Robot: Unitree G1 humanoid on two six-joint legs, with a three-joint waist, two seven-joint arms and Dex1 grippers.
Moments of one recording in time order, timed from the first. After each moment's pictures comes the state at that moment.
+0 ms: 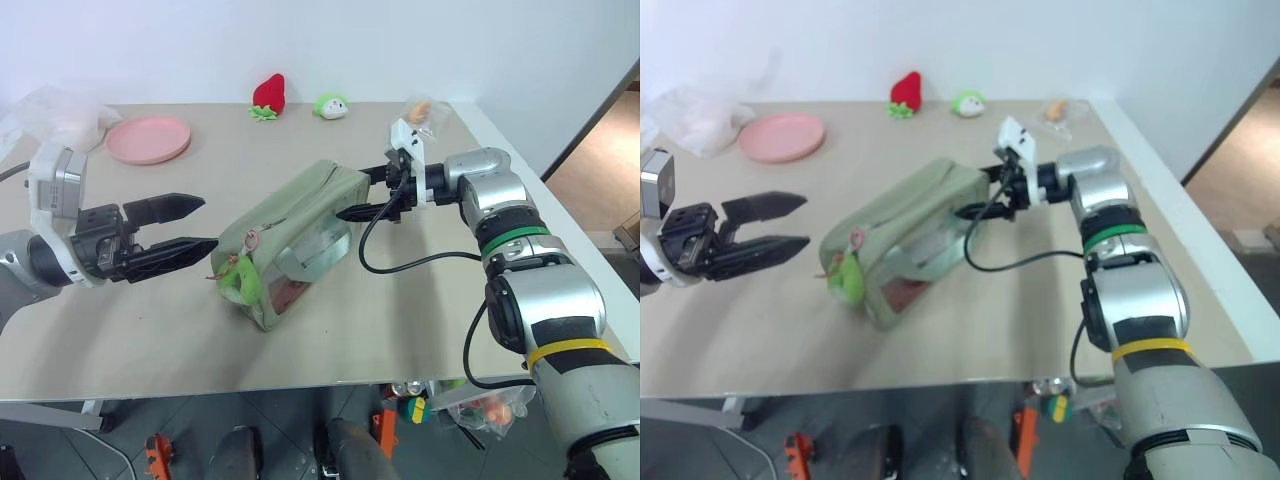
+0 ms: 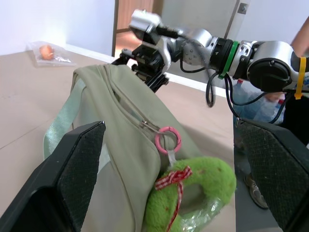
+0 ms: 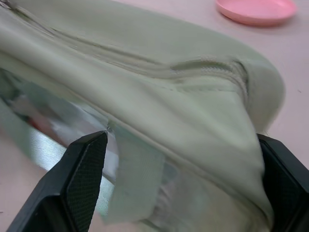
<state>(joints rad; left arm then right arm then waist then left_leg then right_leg) -0.33 0.89 0.45 -0.33 -1.10 0.82 -1.00 -1.34 -0.45 0.13 1.16 0.06 0.02 1.43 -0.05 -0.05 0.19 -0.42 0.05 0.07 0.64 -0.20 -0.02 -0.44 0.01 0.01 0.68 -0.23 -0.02</state>
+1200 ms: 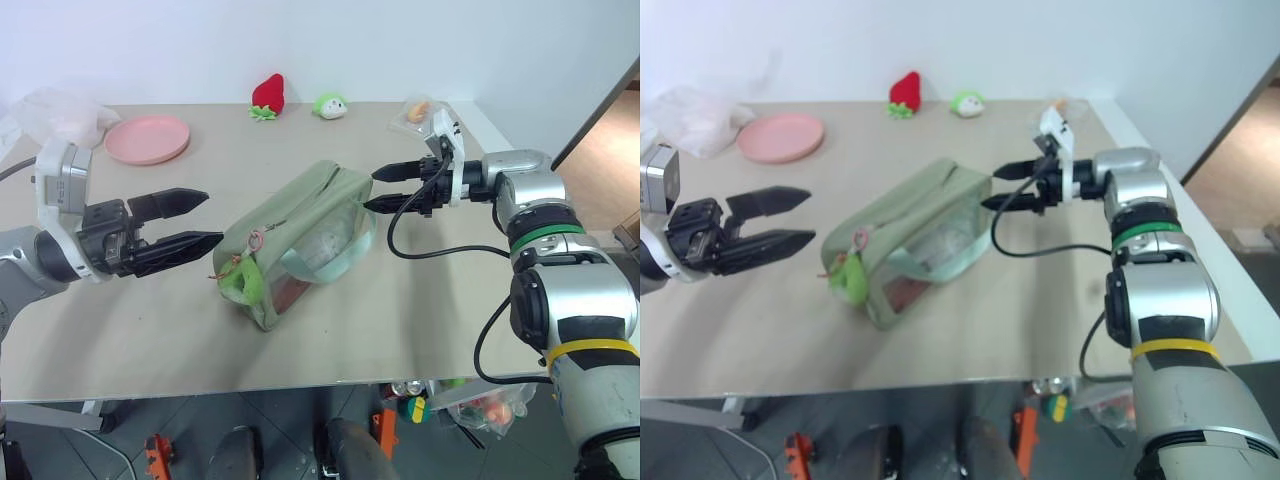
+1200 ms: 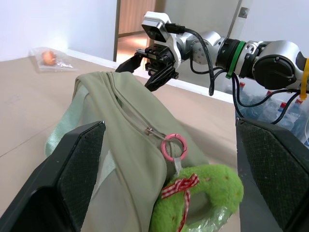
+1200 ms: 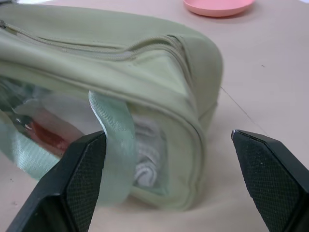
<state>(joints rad) -0.36 0.88 0.43 -0.33 -1.10 0.81 -0.97 -1.35 -0.54 0.04 1.21 0.06 0.08 1.49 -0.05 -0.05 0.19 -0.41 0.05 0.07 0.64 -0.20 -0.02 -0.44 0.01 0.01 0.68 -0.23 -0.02</state>
